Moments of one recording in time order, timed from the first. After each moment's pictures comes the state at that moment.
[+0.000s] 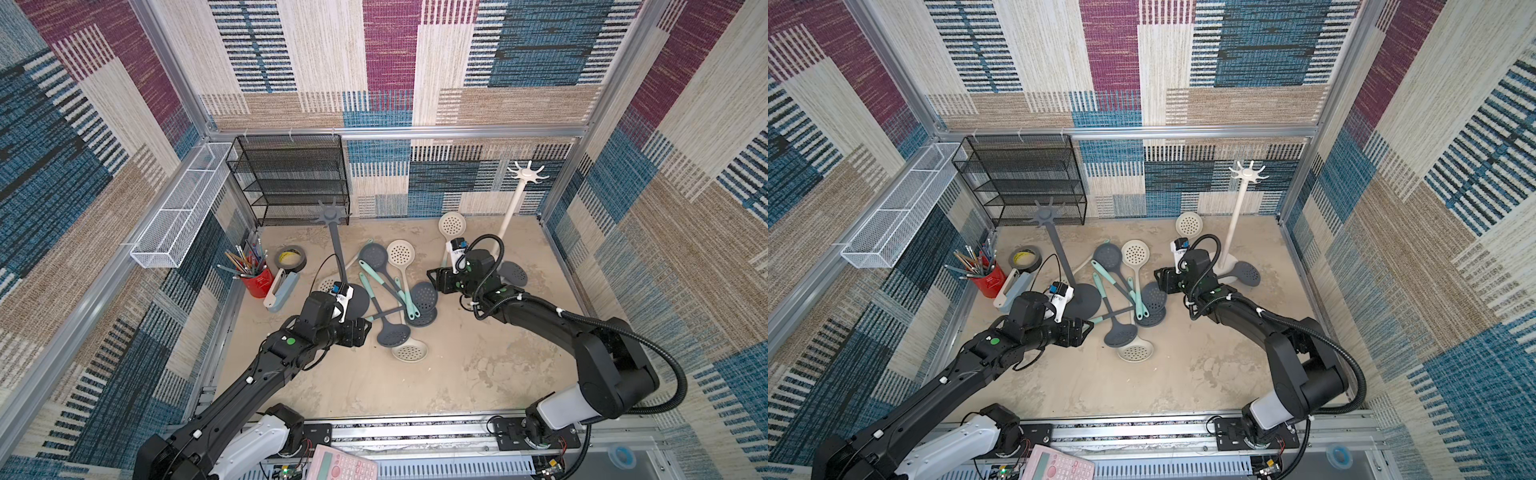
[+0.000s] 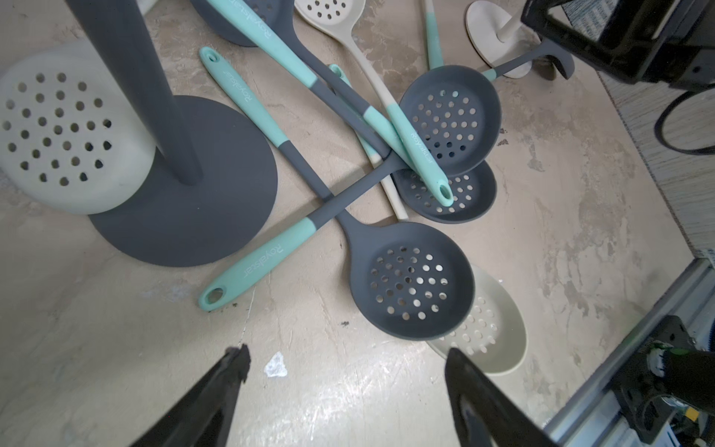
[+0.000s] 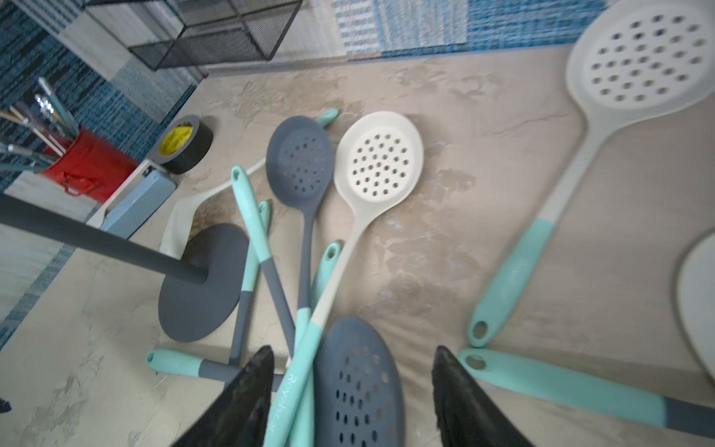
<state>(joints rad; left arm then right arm) -0.49 0.96 0.66 -0.47 0.15 -0.32 0.49 1.57 0.93 0.07 -0.16 0.30</state>
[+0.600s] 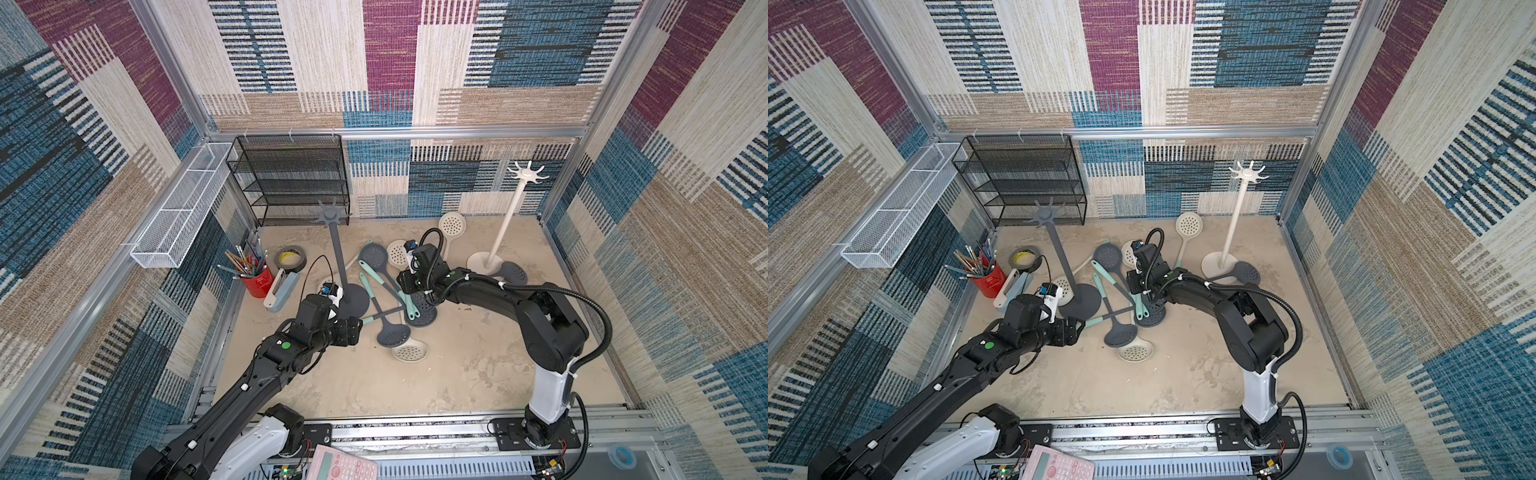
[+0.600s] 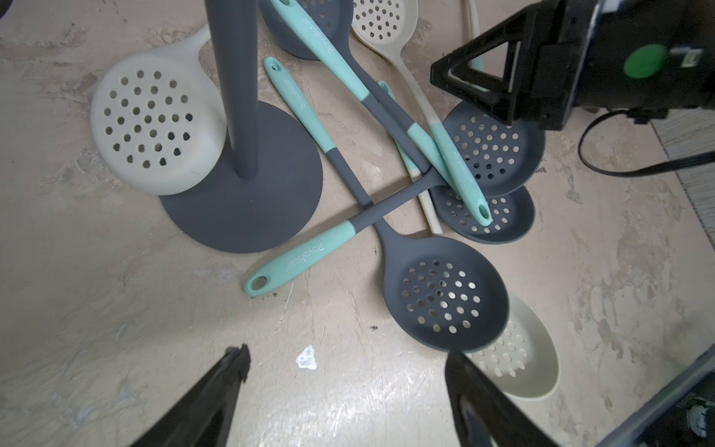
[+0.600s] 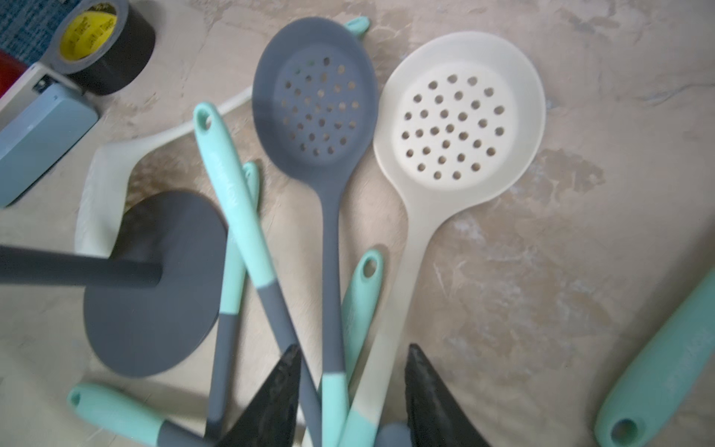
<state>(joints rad) -0.47 0.91 0.64 -0.49 0.06 -0.38 0.63 1.95 1.35 -0.19 0.01 0.28</state>
